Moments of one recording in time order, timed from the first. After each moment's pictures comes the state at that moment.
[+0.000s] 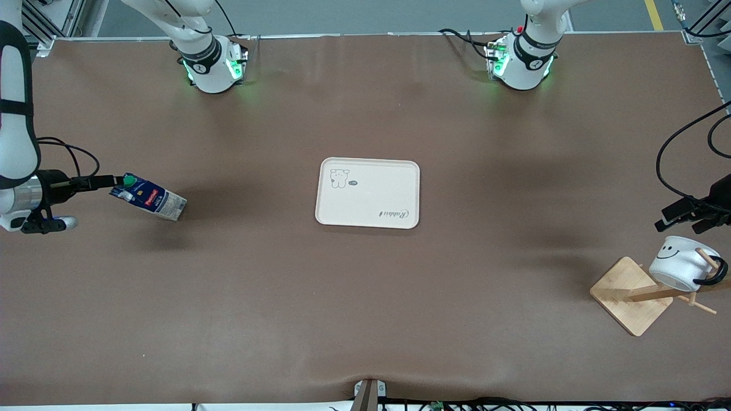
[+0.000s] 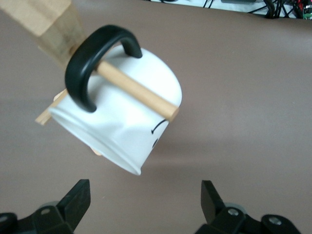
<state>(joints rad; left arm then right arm) 0.37 0.20 -0.11 -1.84 -0.26 2.22 0.40 -0.20 0.37 -0.09 -1.67 0.15 1.49 -0.36</state>
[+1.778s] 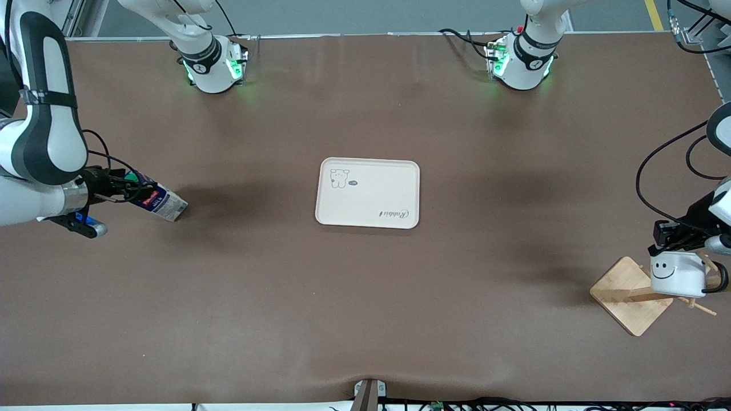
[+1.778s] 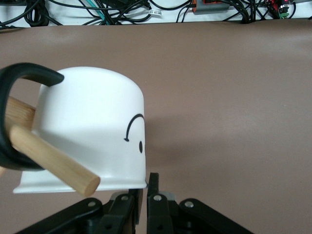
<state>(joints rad) 0.35 0.27 -0.16 -1.79 -0.26 2.30 0.48 -0.06 0.33 -0.08 -1.69 0.14 1.47 0.25</state>
